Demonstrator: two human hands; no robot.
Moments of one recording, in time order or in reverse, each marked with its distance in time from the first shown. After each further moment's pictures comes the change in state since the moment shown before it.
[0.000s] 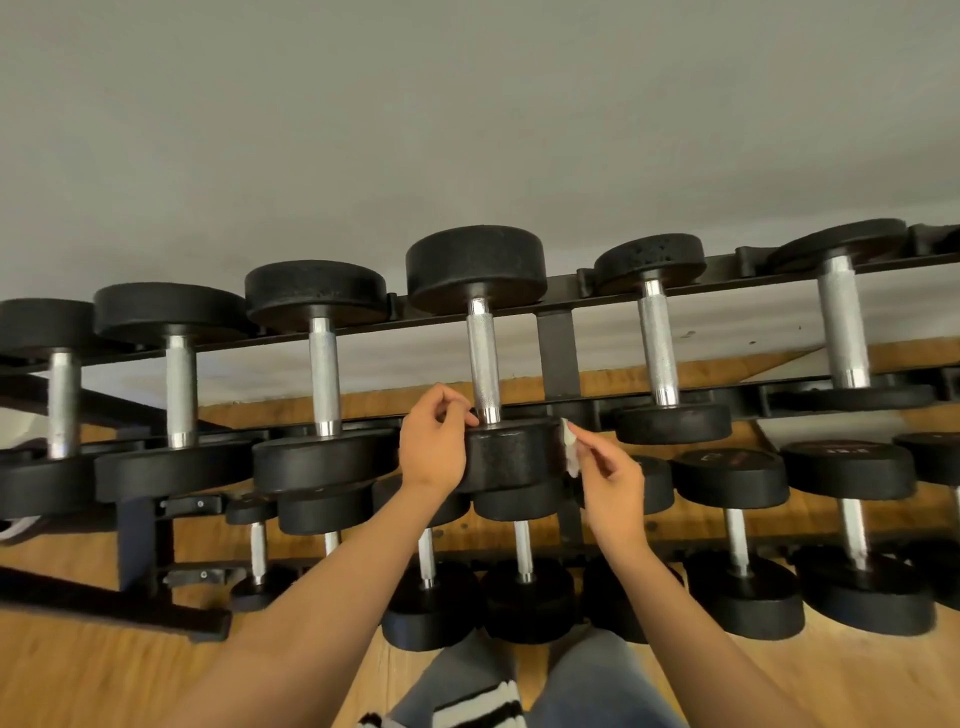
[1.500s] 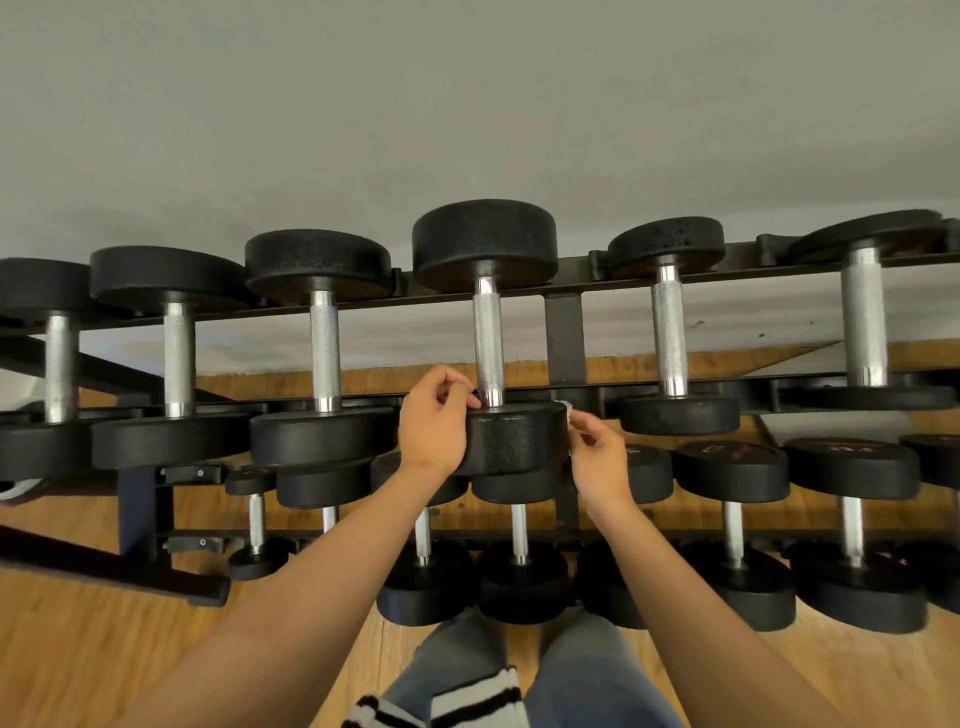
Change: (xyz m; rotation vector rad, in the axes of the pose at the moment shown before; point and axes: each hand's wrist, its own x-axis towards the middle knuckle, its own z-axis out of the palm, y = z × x) left_hand 0.001 0.000 0.000 -0.020 0.005 0.005; right_hand 0.027 0.009 0.016 -0.016 -0.090 0.298
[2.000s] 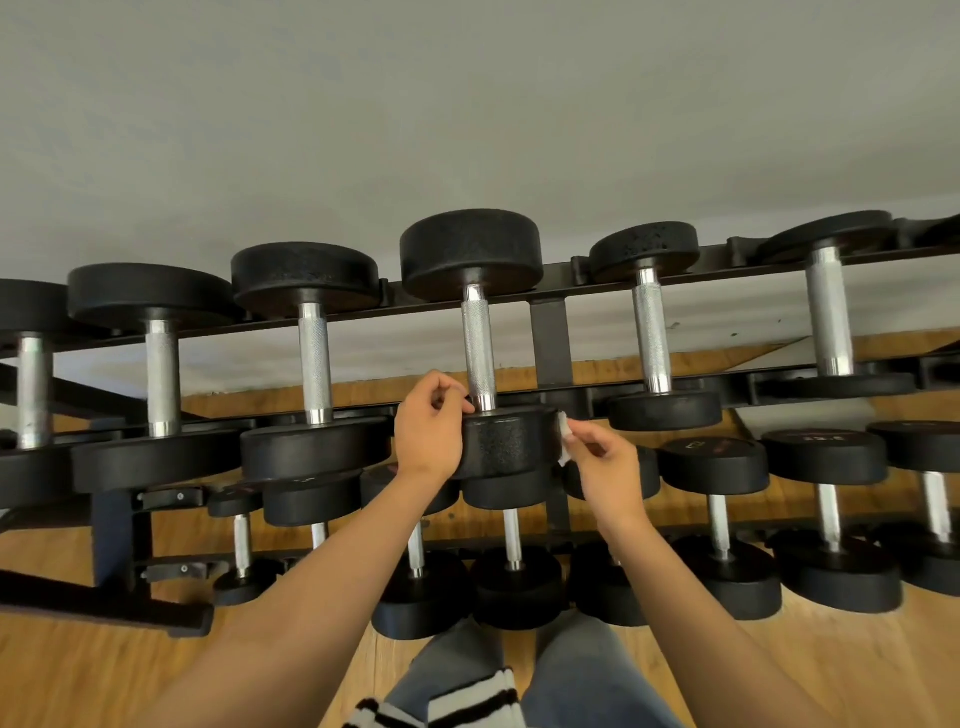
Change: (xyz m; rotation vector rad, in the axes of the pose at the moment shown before) left_hand 0.000 -0.002 0.000 0.003 -0.004 0.013; right_hand -0.028 -0.012 -0.014 -0.038 0.097 -0.090
